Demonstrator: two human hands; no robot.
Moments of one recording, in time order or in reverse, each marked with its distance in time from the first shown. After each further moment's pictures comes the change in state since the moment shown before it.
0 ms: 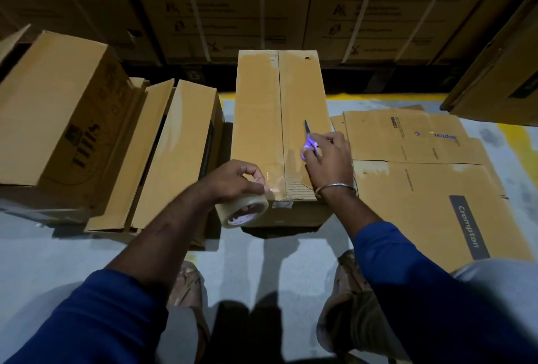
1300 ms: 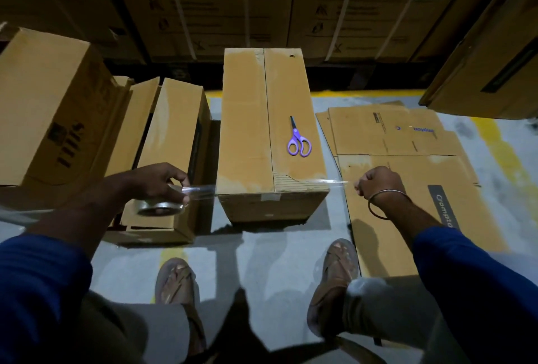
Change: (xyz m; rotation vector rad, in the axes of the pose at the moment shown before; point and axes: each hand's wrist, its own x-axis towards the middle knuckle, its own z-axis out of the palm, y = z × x) left_hand -0.030 -0.073 -0.097 0.404 -0.197 -0.111; right_hand -0.017 0.143 -0.073 -0.093 -0.265 0.577
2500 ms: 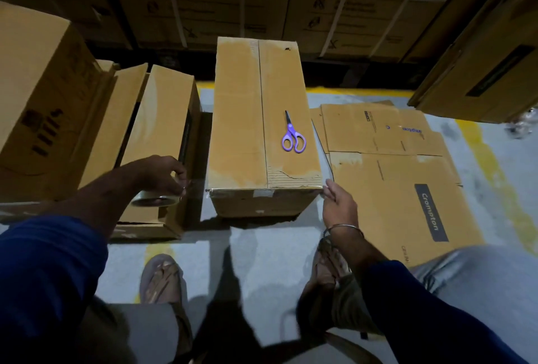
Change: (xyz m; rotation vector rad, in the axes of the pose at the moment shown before) left_hand 0.046 -0.015 0.016 0.233 0.074 -0.158; right_hand -0.086 -0.025 0.082 0.474 0.036 -0.100
